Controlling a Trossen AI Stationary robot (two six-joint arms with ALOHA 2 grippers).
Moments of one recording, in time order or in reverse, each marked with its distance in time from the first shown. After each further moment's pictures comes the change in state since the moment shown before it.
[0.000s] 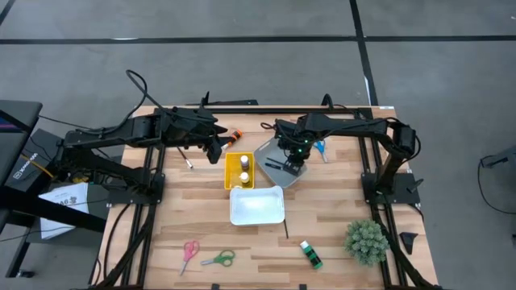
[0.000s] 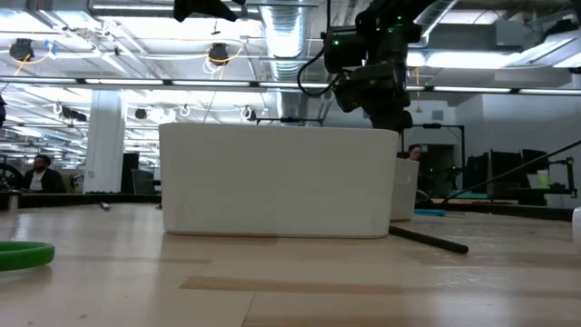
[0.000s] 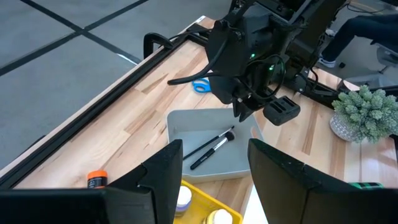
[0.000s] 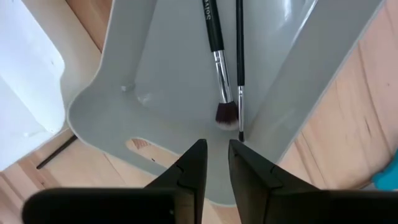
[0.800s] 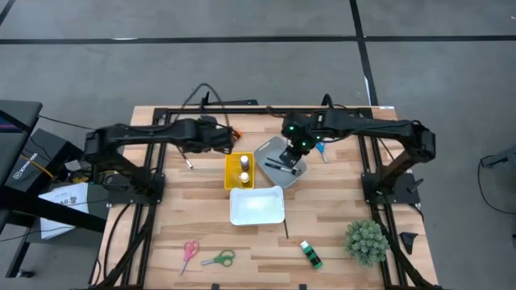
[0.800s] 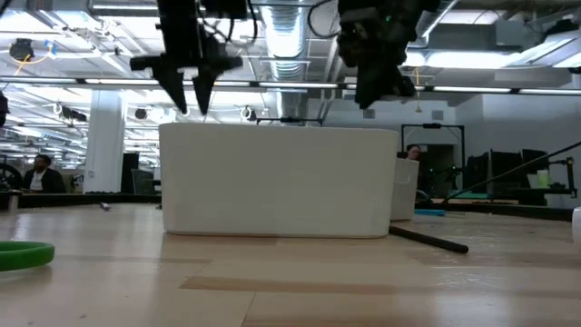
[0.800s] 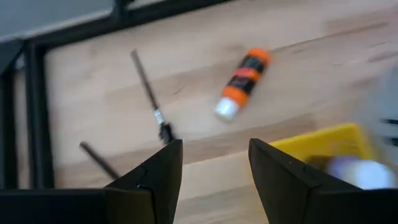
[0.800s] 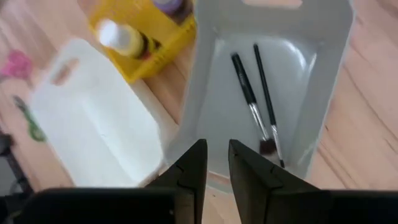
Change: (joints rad) left arm 0.089 0.346 0.000 -0.498 -0.285 -0.741; right arm 0.032 -0.192 0.000 0.142 -0.008 0.261
